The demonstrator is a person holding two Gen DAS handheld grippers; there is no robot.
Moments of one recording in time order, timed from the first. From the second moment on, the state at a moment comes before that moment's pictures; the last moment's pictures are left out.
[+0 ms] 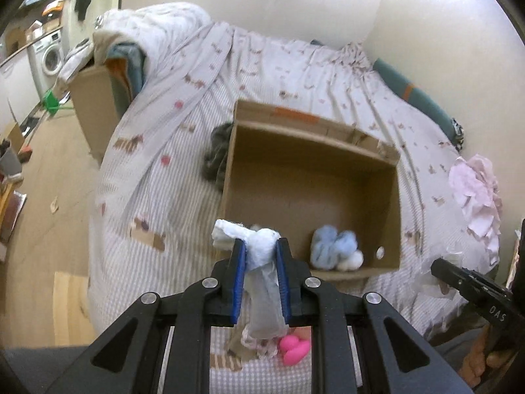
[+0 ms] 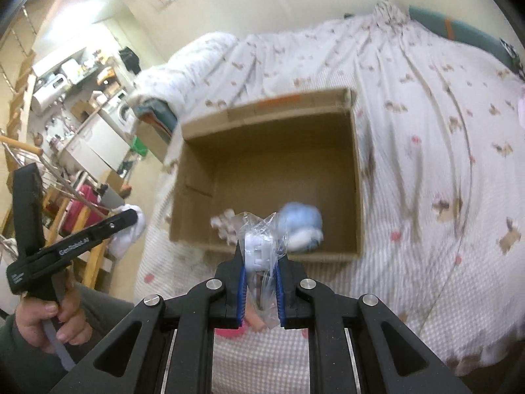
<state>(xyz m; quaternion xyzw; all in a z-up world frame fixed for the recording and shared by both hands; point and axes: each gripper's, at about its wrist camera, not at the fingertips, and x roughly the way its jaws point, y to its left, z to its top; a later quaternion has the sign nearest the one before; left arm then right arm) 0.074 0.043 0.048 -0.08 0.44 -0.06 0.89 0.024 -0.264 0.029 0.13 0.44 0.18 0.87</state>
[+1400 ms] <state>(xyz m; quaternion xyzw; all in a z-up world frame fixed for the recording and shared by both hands) 0.149 -0.006 -0.021 0.00 0.44 -0.10 0.89 0.109 -0.242 -0.052 0.10 0.50 0.13 0.85</state>
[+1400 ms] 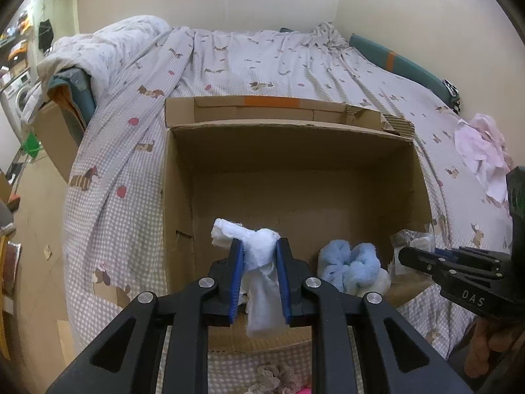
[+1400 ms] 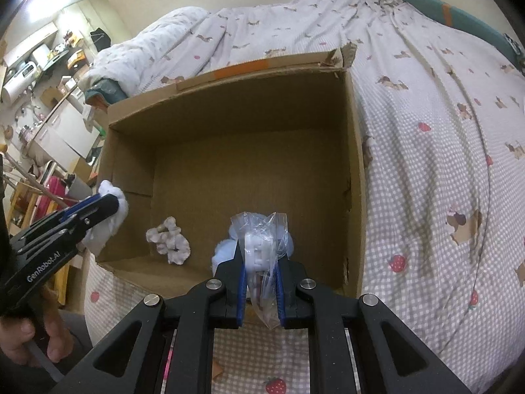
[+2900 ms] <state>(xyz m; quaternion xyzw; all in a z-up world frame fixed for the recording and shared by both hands) 0.147 0.001 -0.027 -0.01 0.47 -0.07 0.88 0.110 -0.255 -0.041 0.14 0.46 0.12 0.87</state>
